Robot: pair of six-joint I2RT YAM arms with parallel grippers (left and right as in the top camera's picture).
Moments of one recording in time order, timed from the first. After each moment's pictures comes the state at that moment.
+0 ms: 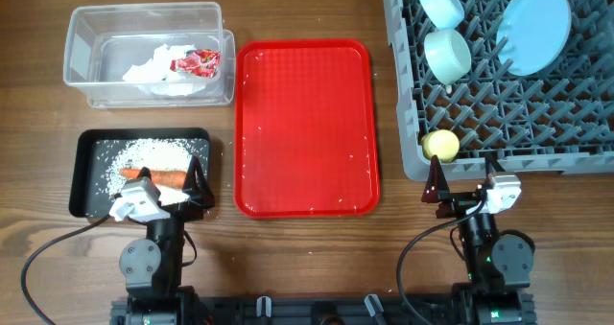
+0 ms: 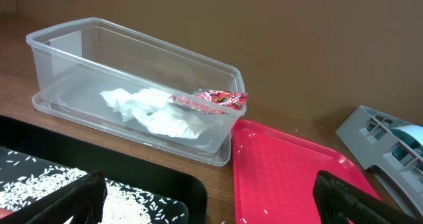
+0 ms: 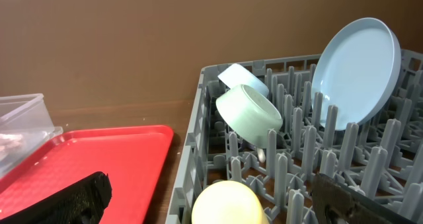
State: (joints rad) left arm 0.05 0.01 0.01 -0.07 0.00 -0.36; right arm 0.04 0.02 0.01 0.00 -0.04 0.12
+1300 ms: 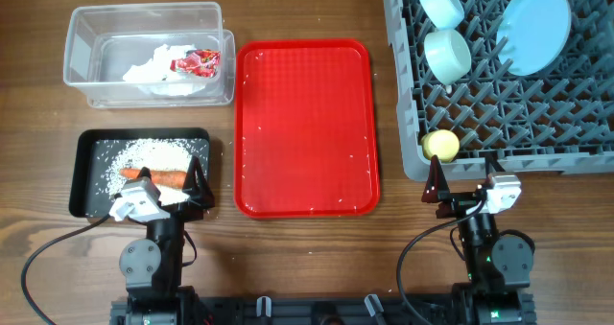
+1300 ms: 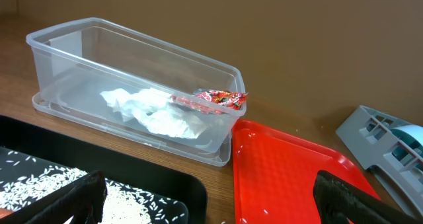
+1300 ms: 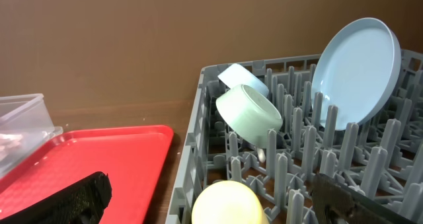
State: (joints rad) left arm 0.05 0.01 0.01 -0.07 0.00 -0.36; right arm 0.04 0.02 0.01 0.00 -0.04 0.12
